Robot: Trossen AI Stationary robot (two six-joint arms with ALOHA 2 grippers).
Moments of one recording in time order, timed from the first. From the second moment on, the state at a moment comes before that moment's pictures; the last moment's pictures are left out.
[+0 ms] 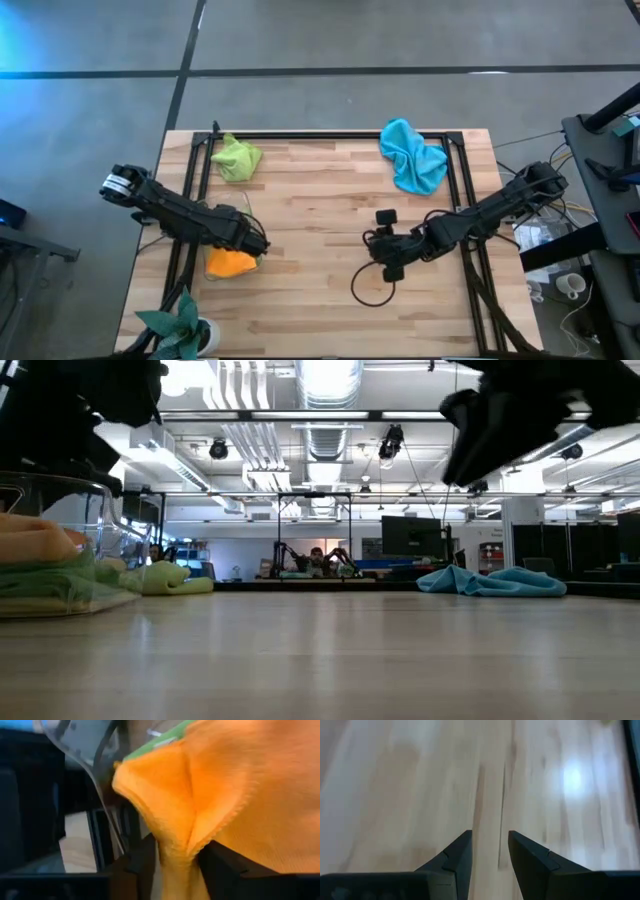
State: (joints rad) left arm -0.32 1.45 0.94 -1.45 -0.01 -1.76; right arm 0.42 1.44 0.94 -0.53 0.45 0.07
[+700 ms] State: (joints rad) left arm -0.31 1.37 0.87 -1.40 -0.07 -1.64; right arm 0.33 1.68 1.12 -0.45 0.44 -0.03
